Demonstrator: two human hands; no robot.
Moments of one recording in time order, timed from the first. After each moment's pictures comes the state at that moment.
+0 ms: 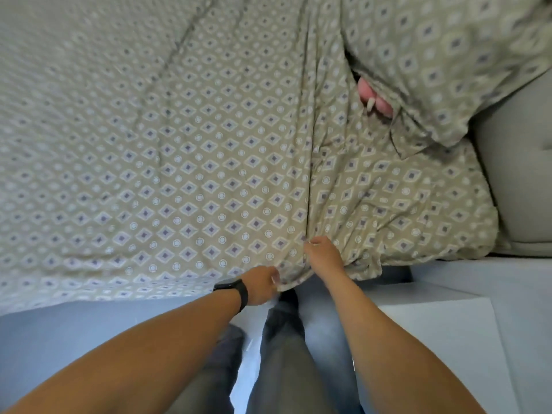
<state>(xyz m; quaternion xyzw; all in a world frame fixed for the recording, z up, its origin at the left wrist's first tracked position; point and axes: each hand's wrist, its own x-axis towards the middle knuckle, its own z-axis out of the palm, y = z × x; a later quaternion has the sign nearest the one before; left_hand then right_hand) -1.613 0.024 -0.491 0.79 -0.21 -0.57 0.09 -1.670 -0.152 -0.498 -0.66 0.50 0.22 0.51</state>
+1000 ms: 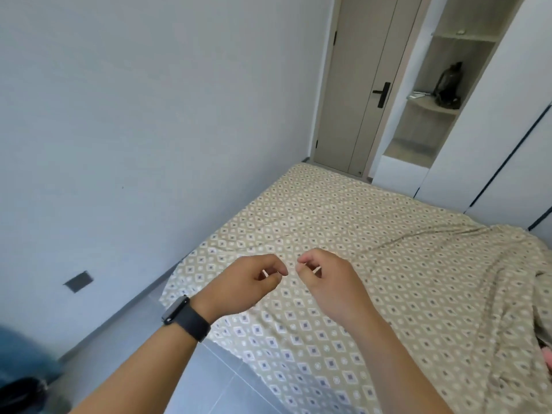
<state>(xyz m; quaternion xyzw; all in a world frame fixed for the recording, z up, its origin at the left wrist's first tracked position) -1.605 0.587 -0.060 0.89 -0.10 -0.05 0.44 -1.584 0.383 -0.050 -0.91 -0.11 0.03 0.40</state>
